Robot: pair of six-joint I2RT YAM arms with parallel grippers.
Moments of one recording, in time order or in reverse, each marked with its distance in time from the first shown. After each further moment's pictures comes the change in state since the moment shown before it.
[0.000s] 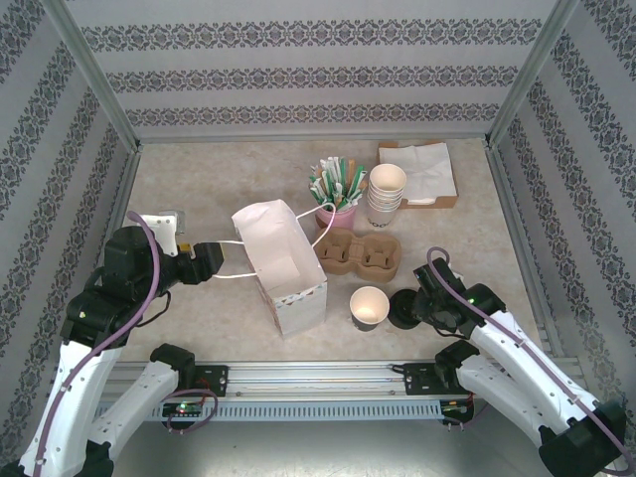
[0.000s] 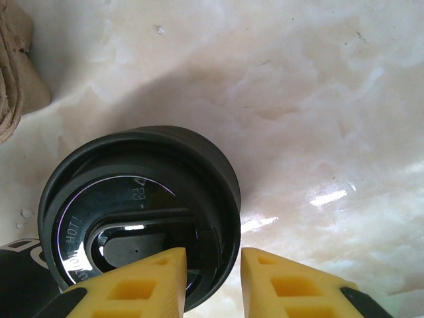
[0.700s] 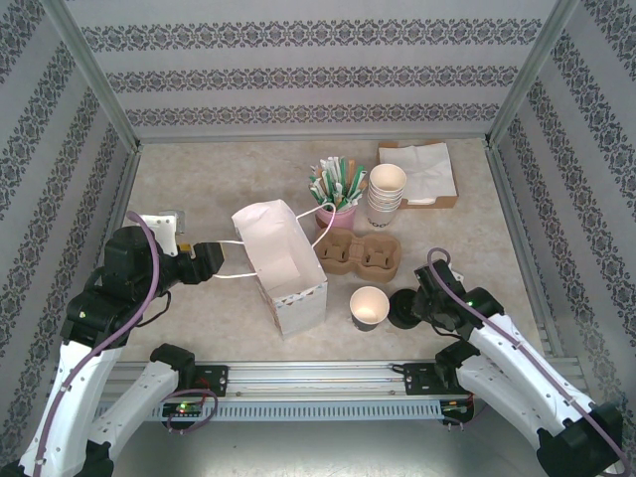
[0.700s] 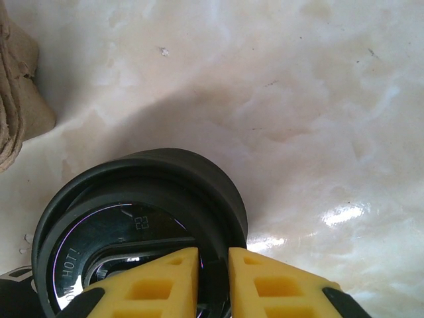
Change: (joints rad) left arm 0.000 0.000 0.000 0.000 0.005 -0.011; right arm -0.026 -0.014 -0.052 0.090 0.006 -0.009
